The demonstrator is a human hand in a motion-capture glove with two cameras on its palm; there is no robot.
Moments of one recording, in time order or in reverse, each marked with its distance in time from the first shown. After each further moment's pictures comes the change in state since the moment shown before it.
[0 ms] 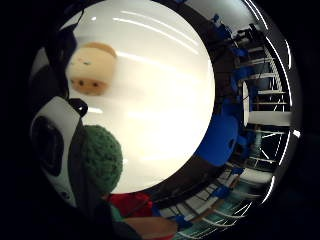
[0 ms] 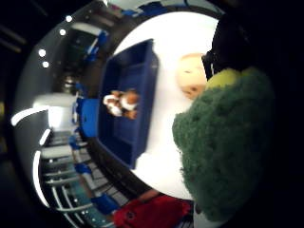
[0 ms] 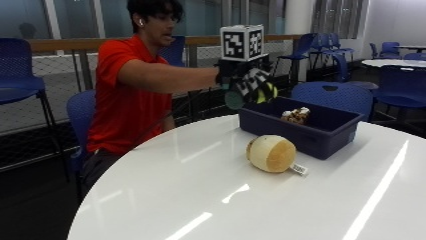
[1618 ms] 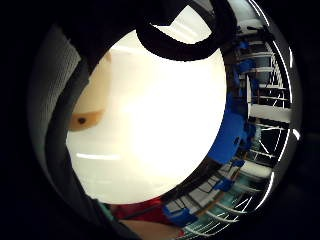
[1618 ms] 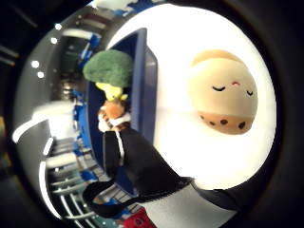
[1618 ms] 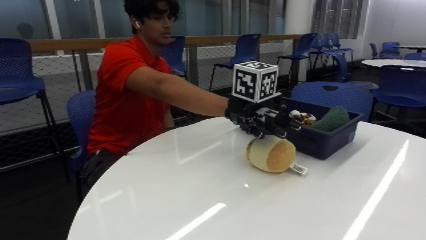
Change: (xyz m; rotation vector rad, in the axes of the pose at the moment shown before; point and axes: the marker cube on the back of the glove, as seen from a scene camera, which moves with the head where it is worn) arm 0.025 -0.058 0.080 -0.062 0.050 0.094
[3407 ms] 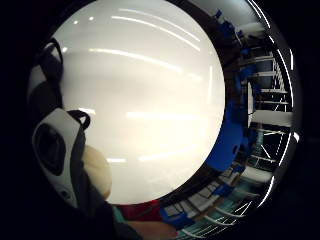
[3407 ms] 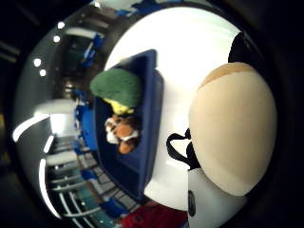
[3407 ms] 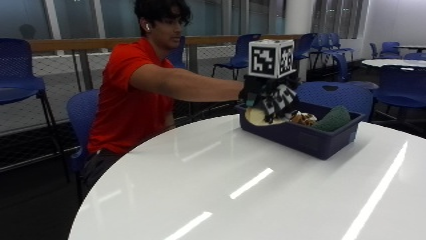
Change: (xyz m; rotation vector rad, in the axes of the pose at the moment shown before) arm -0.026 -0.032 -0.051 0.062 -0.022 -0.080
